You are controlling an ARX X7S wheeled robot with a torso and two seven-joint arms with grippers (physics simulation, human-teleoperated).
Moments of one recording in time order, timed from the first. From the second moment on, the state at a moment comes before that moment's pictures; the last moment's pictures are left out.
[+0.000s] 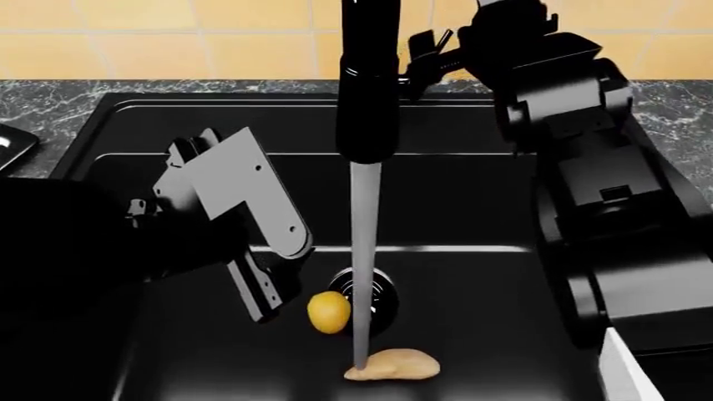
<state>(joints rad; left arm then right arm) -1.46 -0.82 0.94 0.51 -1.21 -1.20 -0.05 1.66 0.03 -0.34 1.30 0.09 0.39 -0.19</state>
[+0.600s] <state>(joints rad) -1.47 -0.82 0.95 0.52 -1.22 -1.20 -0.05 1.70 0.10 -0.28 1.19 0.07 0.48 -0.18</state>
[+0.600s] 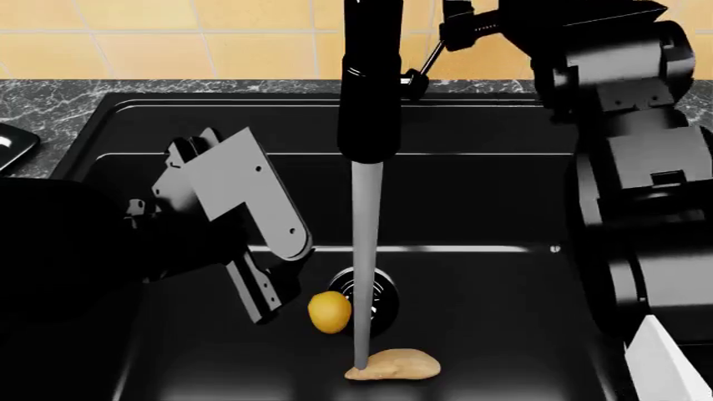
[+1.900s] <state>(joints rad) -1.47 -0.84 0.96 0.52 -1.21 -1.18 -0.04 1.70 0.08 -0.25 1.31 0.02 0.40 -0.15</state>
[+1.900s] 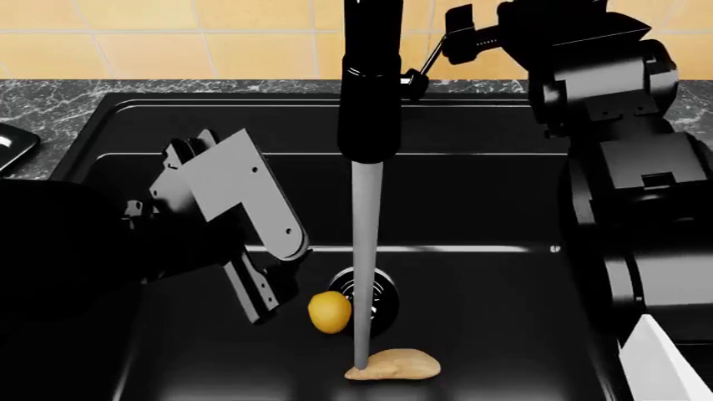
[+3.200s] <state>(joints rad) -1.47 -0.84 0.98 0.52 -1.20 -1.17 -0.04 1.73 0.14 -0.42 1.00 -0.10 0.62 -0.48</state>
